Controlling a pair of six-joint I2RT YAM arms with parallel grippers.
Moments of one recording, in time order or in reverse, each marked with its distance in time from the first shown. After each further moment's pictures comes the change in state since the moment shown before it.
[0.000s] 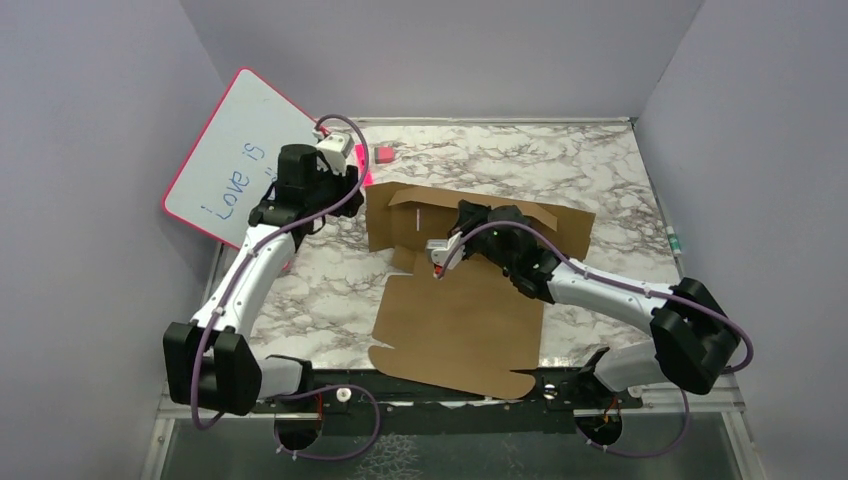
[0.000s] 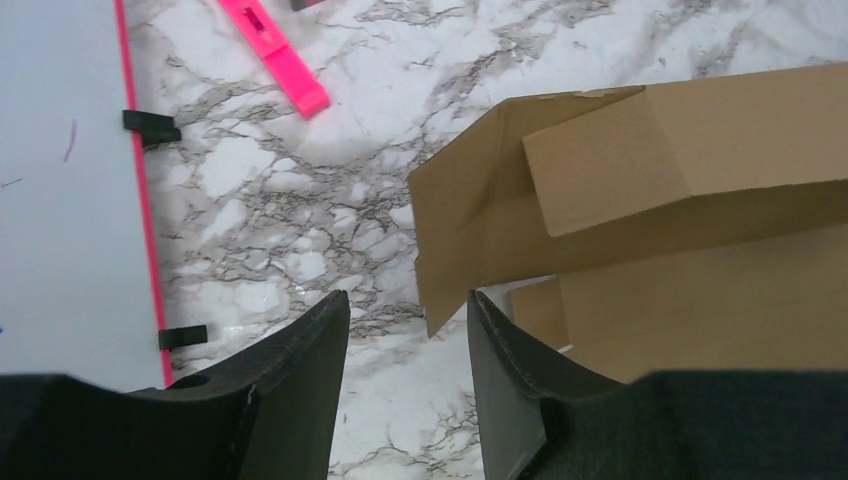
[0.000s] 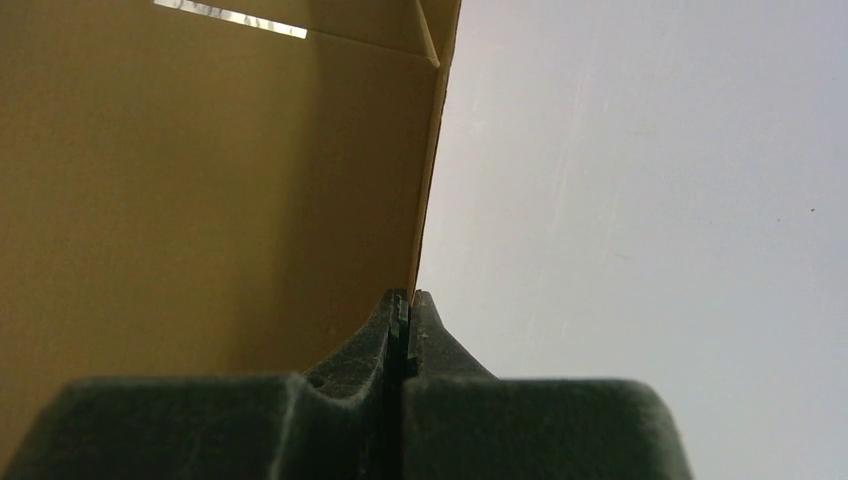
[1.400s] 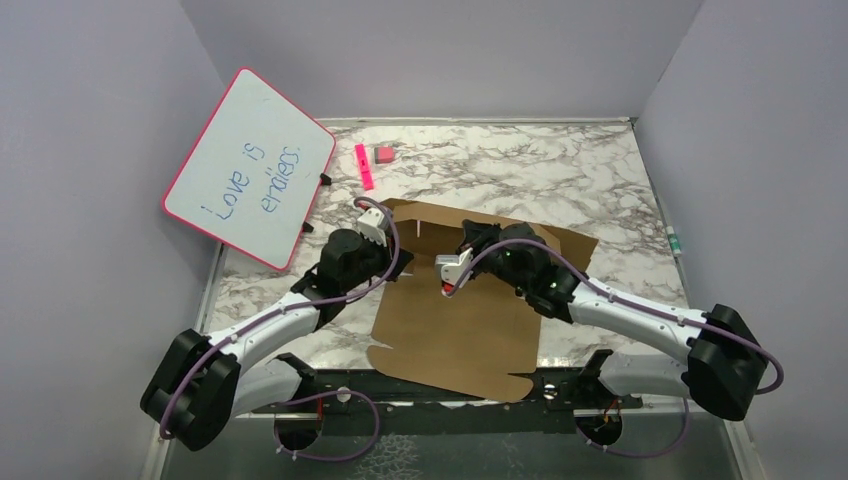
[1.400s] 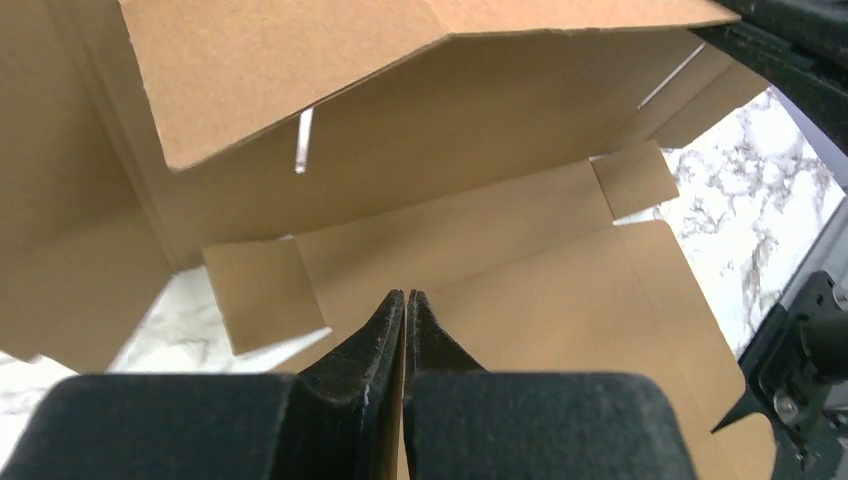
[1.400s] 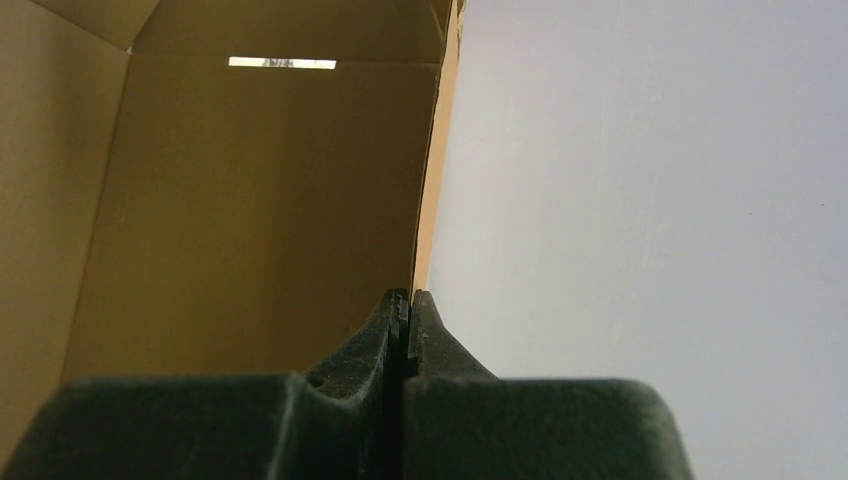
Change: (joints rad) left arm -0.359 -0.133 -0.595 0.707 0.005 -0.359; right arm 0.051 -0.165 -0.062 -0.115 -0.047 0.169
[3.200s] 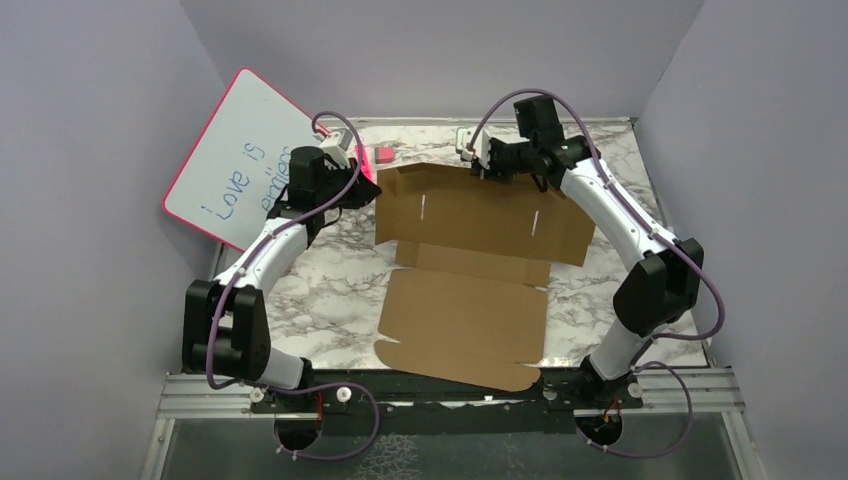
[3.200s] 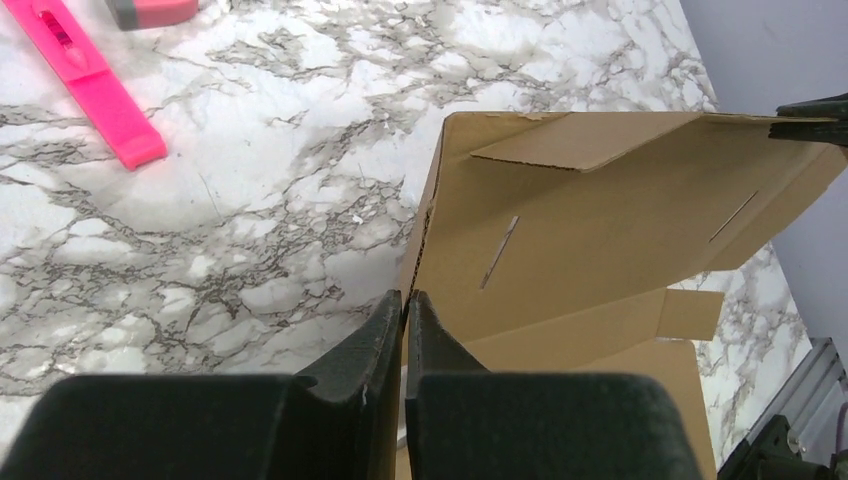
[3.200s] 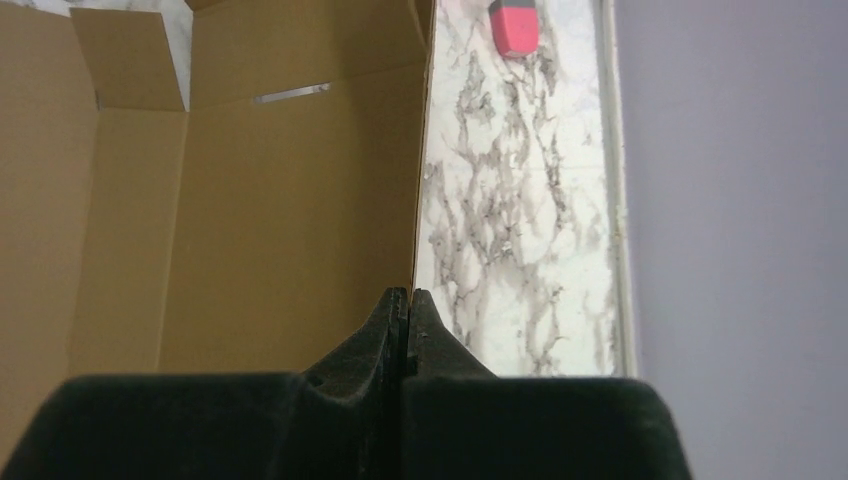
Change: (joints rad) left arm 0.391 0.337 0.553 -0.362 0.257 -0.006; right arm -0.451 0.537 0.974 -0.872 -0.634 0.308
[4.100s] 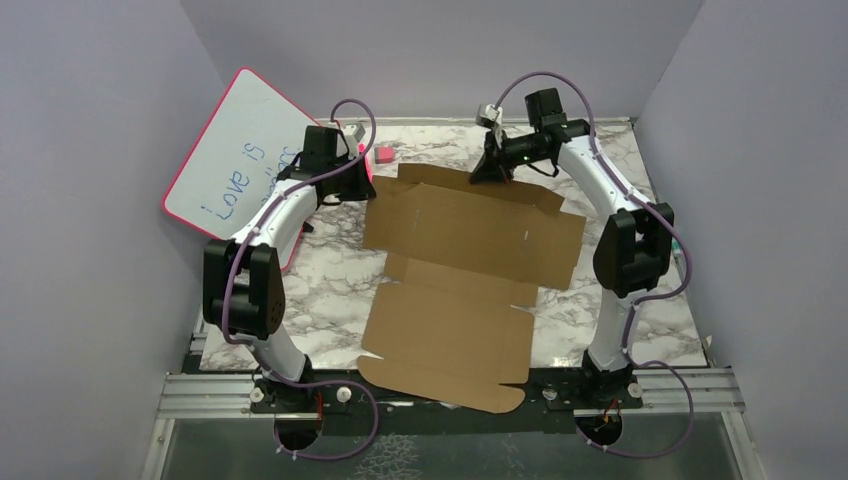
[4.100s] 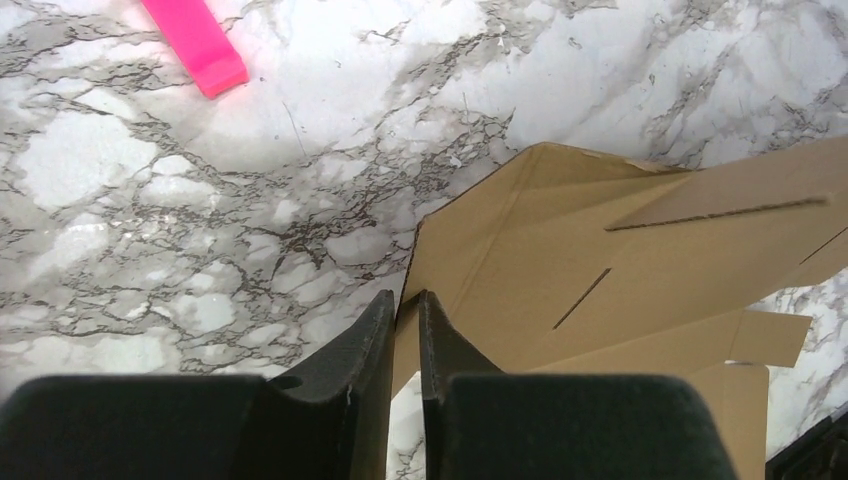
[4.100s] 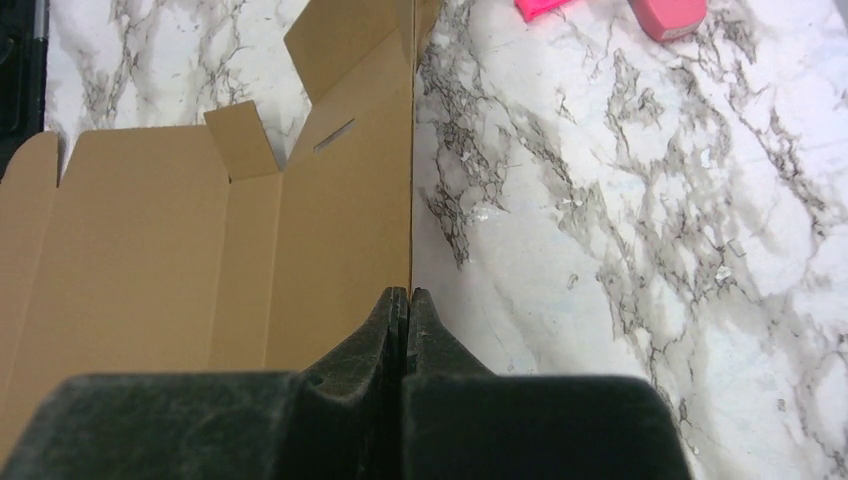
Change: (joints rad) left arm 0.003 0.222 0.293 -0.388 -0.105 0.173; right arm -0.145 0.266 0.173 -0.106 -0.401 0.302
